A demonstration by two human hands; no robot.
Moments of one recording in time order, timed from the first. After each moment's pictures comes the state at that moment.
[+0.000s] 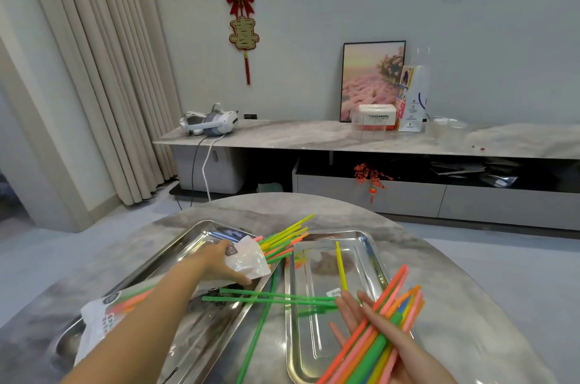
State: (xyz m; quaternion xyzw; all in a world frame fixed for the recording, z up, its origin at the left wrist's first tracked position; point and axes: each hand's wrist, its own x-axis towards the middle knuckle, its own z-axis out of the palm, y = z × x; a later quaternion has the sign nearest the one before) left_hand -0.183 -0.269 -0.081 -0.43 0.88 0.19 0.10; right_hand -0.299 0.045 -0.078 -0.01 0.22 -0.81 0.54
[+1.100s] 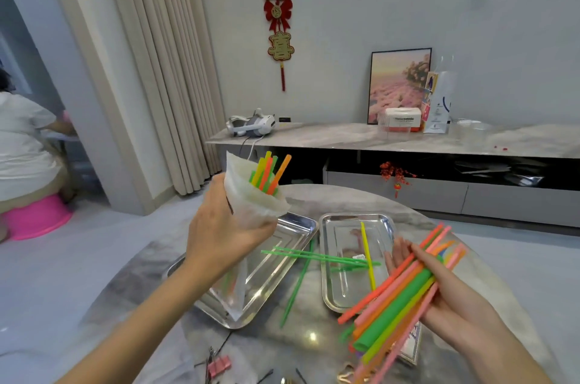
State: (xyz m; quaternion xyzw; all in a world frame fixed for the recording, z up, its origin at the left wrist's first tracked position) left_hand -0.053 -0.075 0.063 -0.35 0.81 0.12 -0.45; right_hand -0.262 0.122 0.016 0.01 0.22 -0.82 0.53
